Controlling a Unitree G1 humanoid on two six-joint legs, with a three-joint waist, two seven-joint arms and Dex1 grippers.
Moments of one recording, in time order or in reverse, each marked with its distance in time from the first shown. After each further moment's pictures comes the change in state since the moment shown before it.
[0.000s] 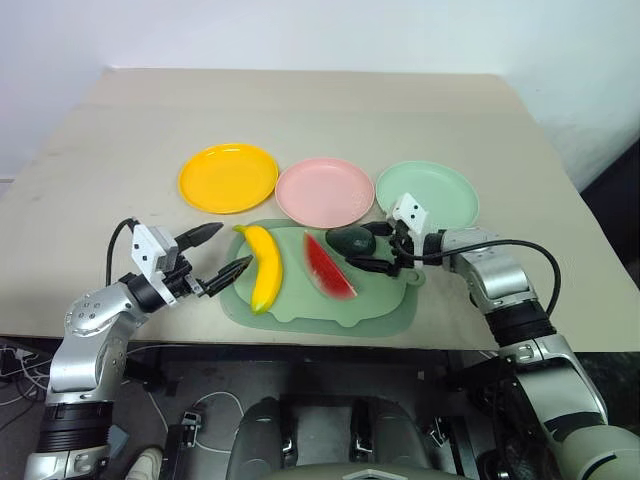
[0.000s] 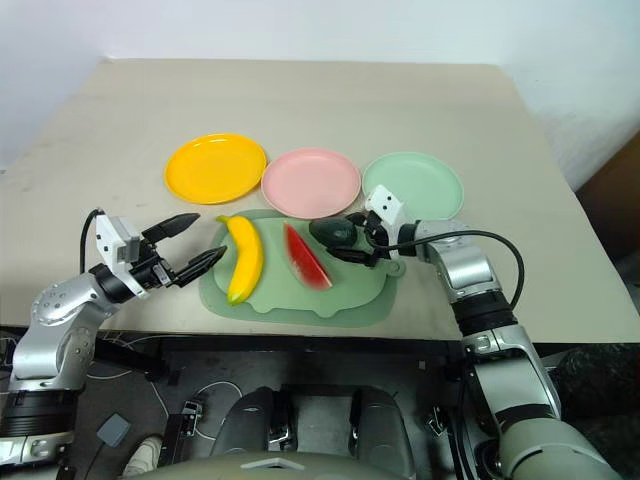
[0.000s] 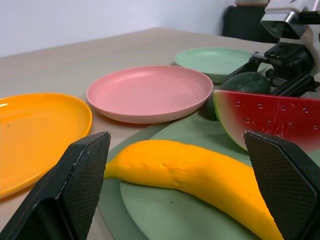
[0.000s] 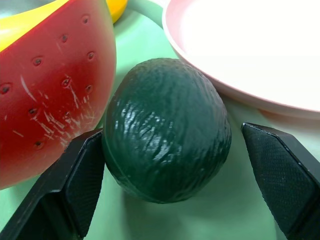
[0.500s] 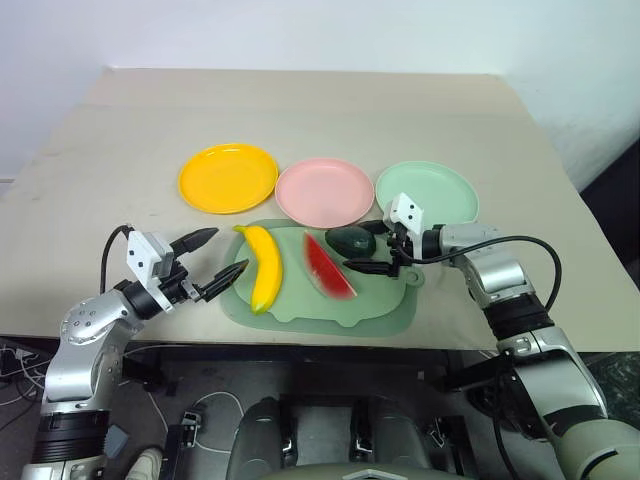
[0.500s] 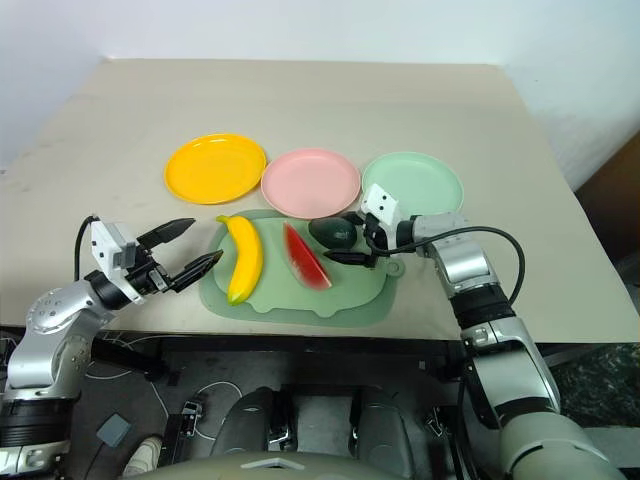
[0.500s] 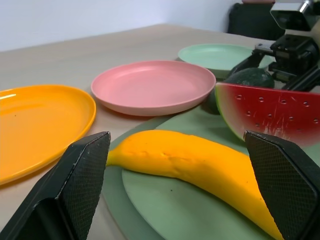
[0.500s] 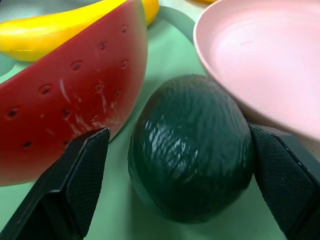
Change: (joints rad) left arm 0.034 0.000 0.014 -0.021 -0.004 0.000 0.011; right arm -0.005 -0.009 0.028 0.025 -0.012 -0.077 0.081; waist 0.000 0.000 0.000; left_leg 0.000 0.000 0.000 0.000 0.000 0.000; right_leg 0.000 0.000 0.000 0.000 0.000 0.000
